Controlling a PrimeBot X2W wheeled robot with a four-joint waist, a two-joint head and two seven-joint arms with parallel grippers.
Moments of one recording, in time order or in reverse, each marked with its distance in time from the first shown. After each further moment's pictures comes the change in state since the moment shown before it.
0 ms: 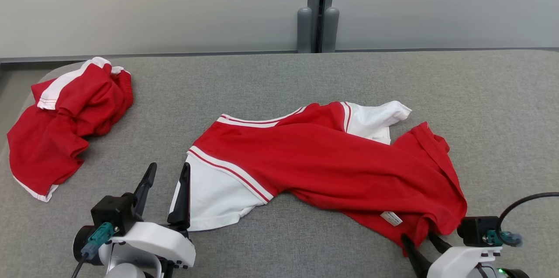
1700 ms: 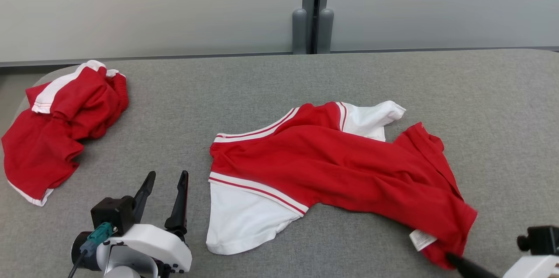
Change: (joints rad) left arm -0.004 0.017 -0.020 0.040 -0.036 -0.007 0.026; right arm 0.060 -0.363 0.080 -0.035 0.665 0.000 -0.013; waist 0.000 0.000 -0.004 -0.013
